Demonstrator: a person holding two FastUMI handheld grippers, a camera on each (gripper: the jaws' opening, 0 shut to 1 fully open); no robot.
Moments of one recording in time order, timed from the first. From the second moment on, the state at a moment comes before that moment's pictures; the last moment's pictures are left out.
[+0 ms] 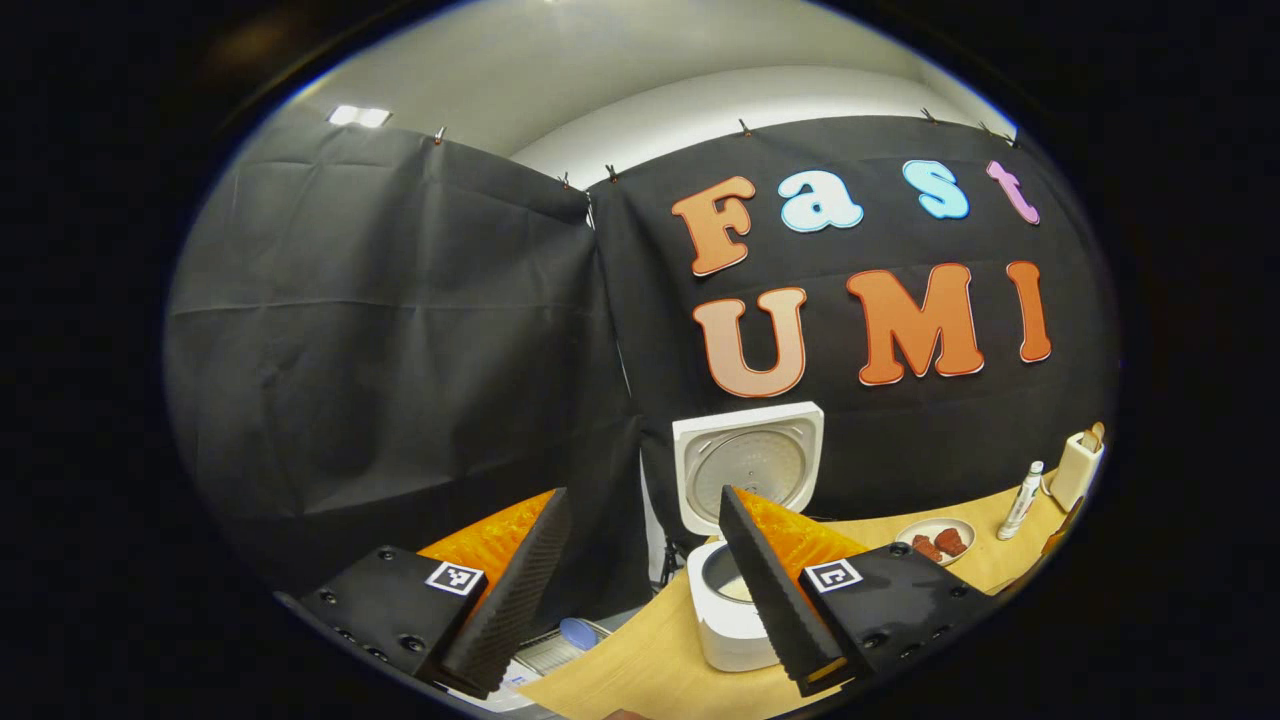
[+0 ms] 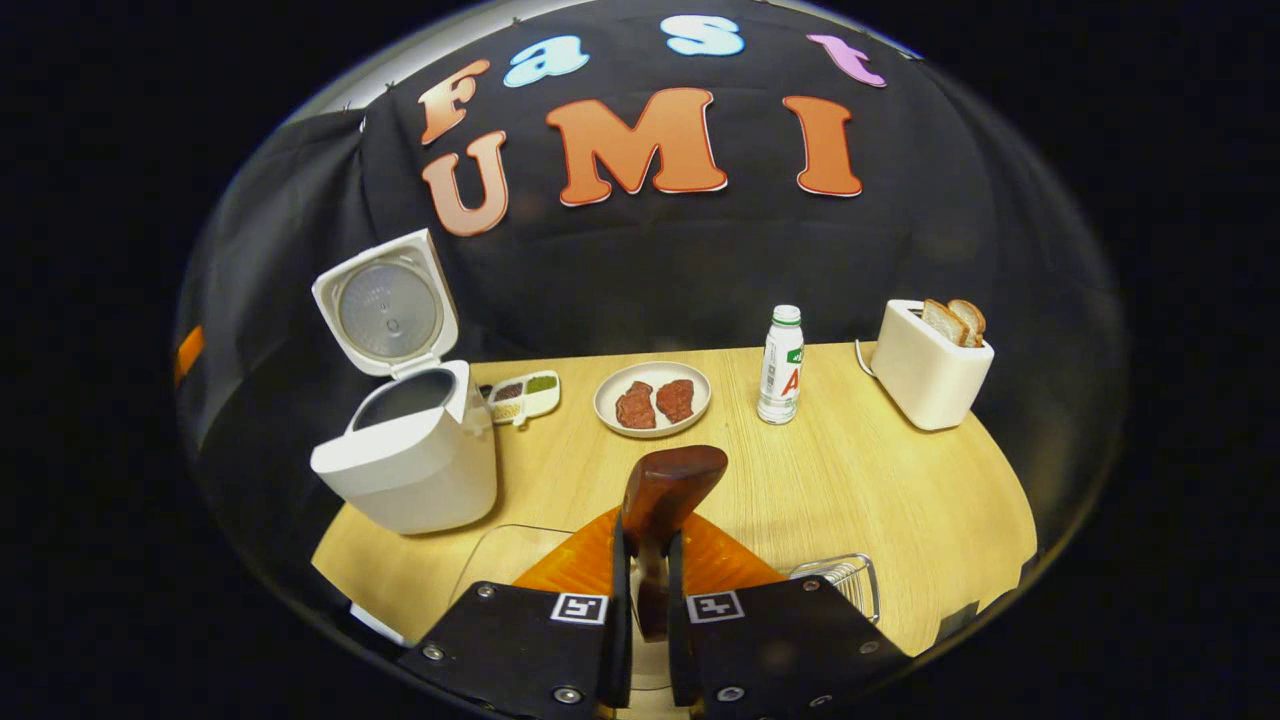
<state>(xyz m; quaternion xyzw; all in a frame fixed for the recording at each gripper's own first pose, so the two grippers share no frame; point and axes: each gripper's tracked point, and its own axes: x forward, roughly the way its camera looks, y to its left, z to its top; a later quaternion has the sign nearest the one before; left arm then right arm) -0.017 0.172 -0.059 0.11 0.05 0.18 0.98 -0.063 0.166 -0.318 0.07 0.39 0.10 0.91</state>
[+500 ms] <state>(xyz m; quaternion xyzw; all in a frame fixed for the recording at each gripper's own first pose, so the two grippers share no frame) -0.005 0.189 -0.068 0.13 0.06 0.17 0.98 -0.082 0.180 -0.344 -0.05 0.37 0.09 0.92</state>
